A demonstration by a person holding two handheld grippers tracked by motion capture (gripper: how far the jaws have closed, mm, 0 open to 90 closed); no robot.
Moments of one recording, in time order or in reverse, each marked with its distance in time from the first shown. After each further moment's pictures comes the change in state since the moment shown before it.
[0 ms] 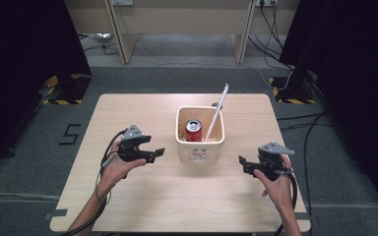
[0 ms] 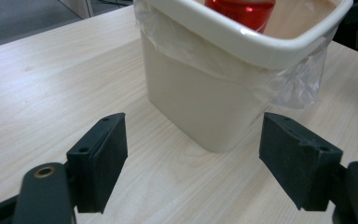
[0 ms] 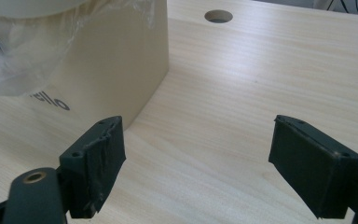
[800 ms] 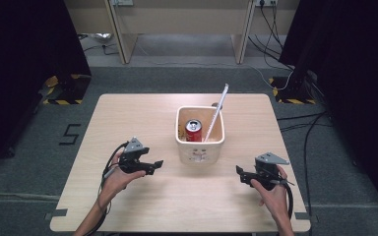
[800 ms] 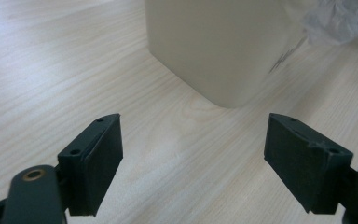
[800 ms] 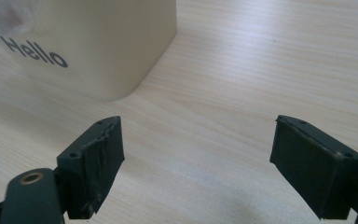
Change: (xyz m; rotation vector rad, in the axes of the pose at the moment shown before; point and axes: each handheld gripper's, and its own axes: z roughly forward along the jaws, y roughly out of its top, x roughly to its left) left arm 0.002 -0.047 0.016 0.056 0.007 -0.013; right arm 0.007 -0.034 0.011 0.039 0.015 0.025
